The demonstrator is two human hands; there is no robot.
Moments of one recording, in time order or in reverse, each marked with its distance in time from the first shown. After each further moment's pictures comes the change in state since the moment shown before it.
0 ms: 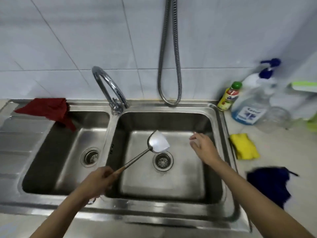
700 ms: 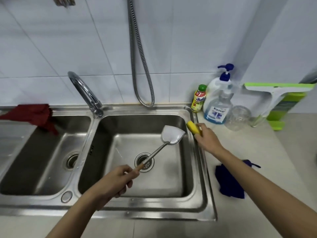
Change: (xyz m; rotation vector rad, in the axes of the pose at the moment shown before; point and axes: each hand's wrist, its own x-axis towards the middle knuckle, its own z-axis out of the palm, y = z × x) left_hand -0.065 0.116 0.093 -0.376 -0.214 0.021; right_hand -0.016 0.050 -0.100 -0.065 -0.028 0.202
